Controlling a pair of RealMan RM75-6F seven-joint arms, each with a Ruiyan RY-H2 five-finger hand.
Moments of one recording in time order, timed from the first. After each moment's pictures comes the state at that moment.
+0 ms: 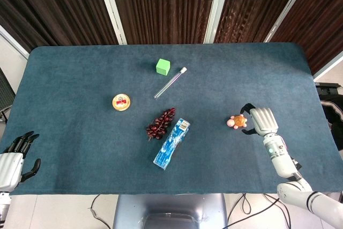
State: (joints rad) left arm -0.10 -1.12 -0.03 -1.60 1.50 1.48 0.04; right arm 0.53 -1.52 0.19 -1.05 -1.30 0.94 0.02
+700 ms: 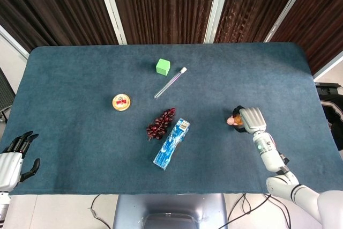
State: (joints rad) left arm -0.10 -1.11 -0.04 -1.60 1.49 1.47 0.03; right arm 0.60 -1.65 0.16 -0.86 -1.31 0.87 0.06
